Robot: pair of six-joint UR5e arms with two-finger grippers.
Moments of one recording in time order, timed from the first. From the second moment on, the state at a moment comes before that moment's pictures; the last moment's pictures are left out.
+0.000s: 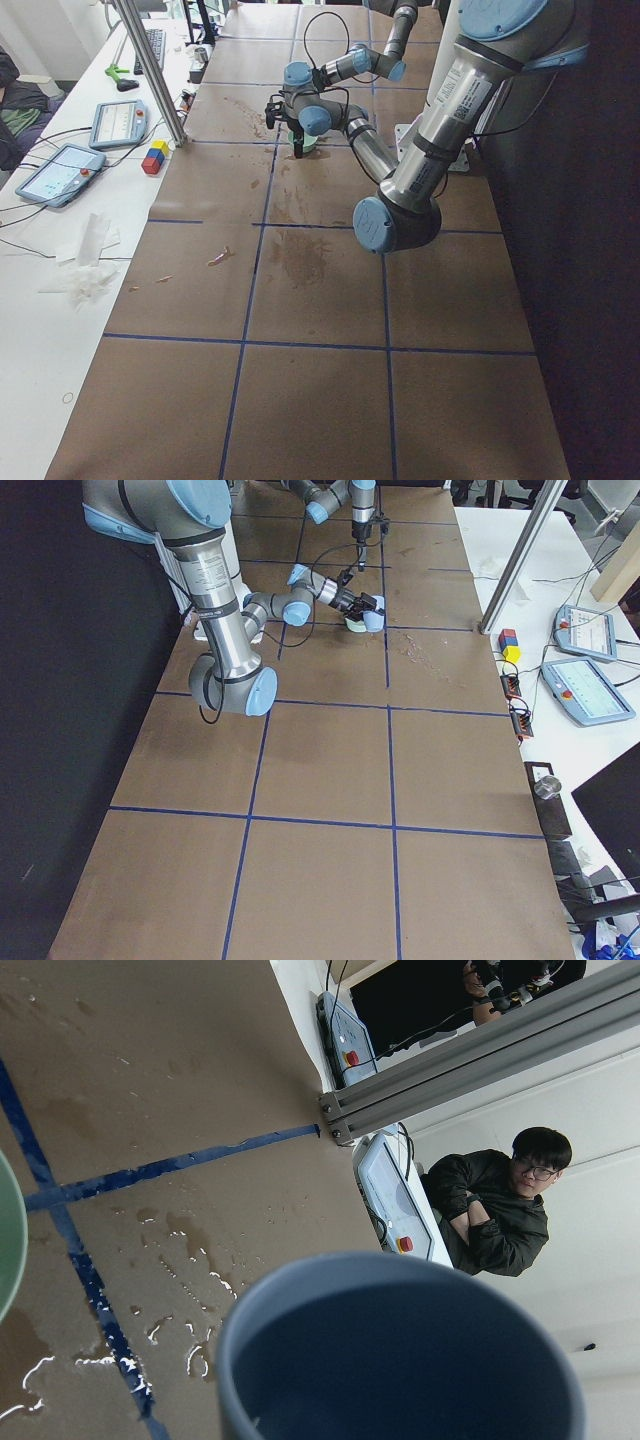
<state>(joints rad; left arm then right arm) -0.73 -2.13 -1.75 -1.71 -2.09 -1.18 0.32 -1.04 1.67 -1.27 0.67 0.11</state>
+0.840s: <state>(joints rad) -0.73 -2.13 -1.76 -1.71 -2.09 -1.18 0.30 -0.94 1.61 -1.41 0.57 -0.15</state>
